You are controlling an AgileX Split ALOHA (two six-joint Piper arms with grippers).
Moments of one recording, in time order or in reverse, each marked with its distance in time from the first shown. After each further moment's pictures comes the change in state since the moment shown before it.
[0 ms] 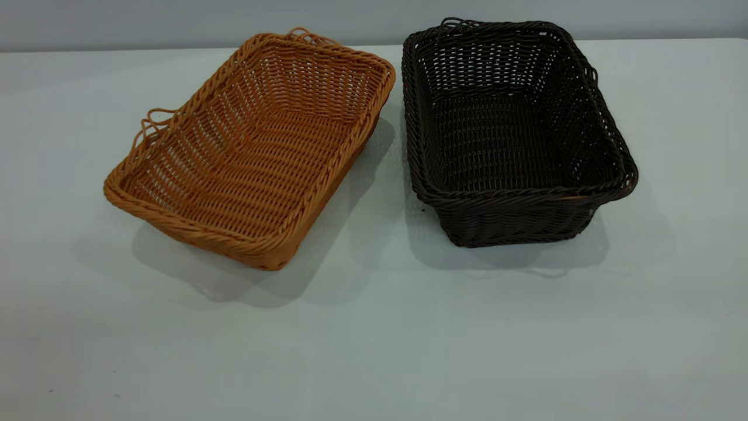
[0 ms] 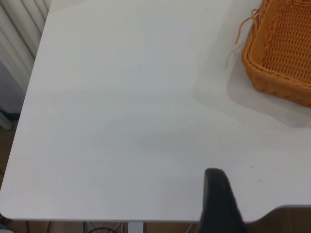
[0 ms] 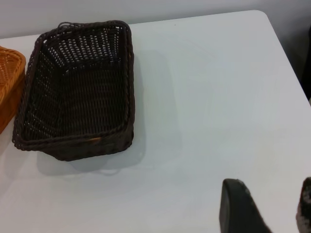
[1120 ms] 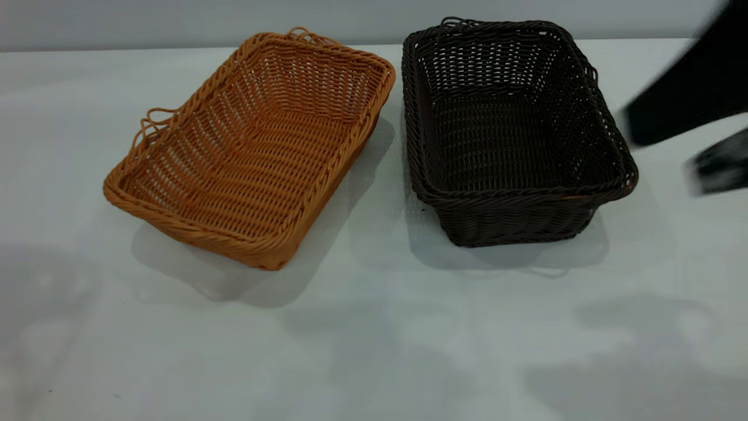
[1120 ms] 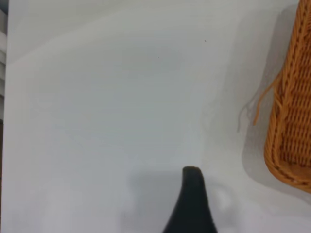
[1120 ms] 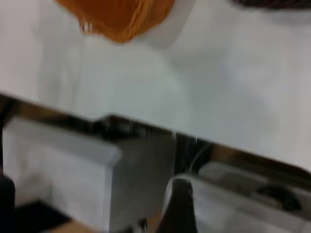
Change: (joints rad) left arm 0.000 1.250 -0.391 -0.006 -0.626 0.084; right arm 0.205 1.382 -0.071 0.984 -0.359 -0.731
